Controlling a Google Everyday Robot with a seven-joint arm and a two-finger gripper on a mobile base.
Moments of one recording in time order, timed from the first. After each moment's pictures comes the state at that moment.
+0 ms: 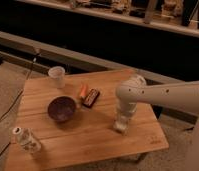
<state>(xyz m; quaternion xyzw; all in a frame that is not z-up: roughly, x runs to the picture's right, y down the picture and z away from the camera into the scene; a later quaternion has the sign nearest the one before) 0.114 0.122 0.751 -0.15 0.27 0.76 0.58</state>
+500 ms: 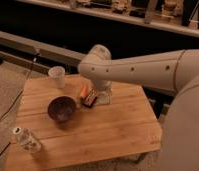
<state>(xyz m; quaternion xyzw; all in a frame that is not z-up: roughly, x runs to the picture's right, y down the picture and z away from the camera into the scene) -0.012 -0.015 0.721 -0.07 0.18 0.65 0.73</state>
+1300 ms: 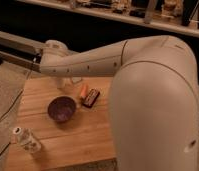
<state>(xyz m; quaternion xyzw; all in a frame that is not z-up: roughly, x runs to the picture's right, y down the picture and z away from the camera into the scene) -0.143 -0.103 0.757 0.02 0.03 0.52 0.85</state>
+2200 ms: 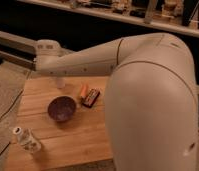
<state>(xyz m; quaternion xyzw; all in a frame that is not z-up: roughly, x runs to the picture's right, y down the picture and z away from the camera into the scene) -0.182 -0.141 0.743 0.05 -0.08 0.42 0.90</state>
